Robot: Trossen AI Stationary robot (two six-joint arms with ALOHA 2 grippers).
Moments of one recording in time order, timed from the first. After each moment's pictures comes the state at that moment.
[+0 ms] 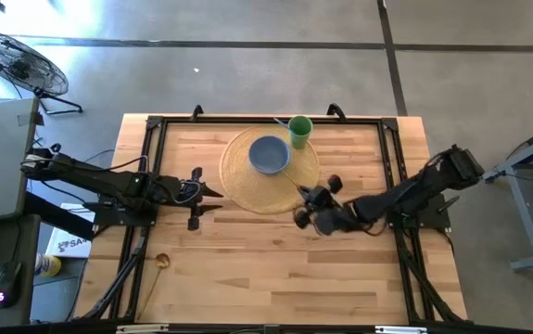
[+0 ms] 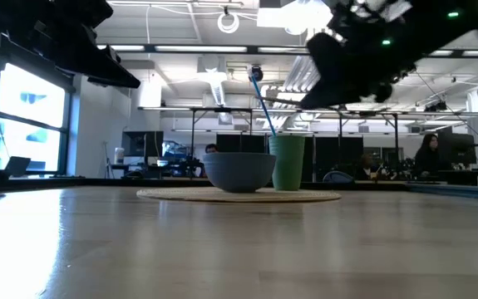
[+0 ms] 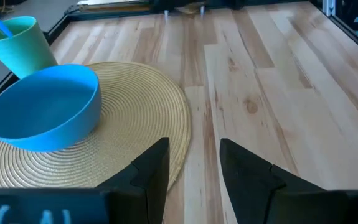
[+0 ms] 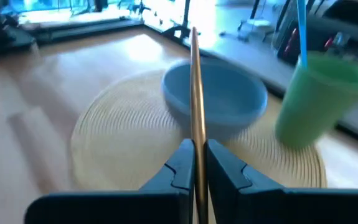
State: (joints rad) left arm -0.19 0.77 0.41 -0.04 -0.23 -0.01; right arm 0.30 1.52 0.70 0.17 0.99 0.51
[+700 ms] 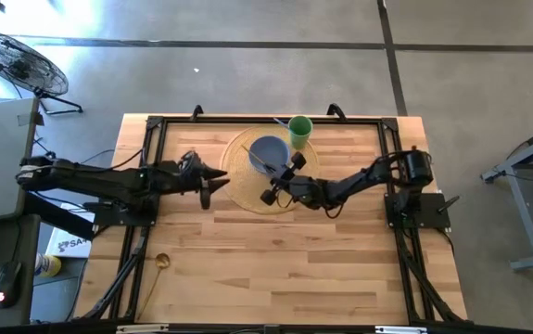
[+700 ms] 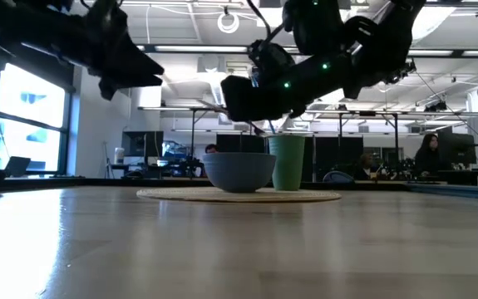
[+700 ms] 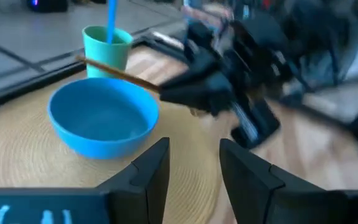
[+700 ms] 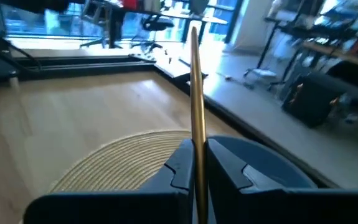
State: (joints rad) left arm 0.02 0.82 0.36 0.26 -0.25 -0.37; right arm 0.01 1.90 0.88 0.82 0.72 -0.03
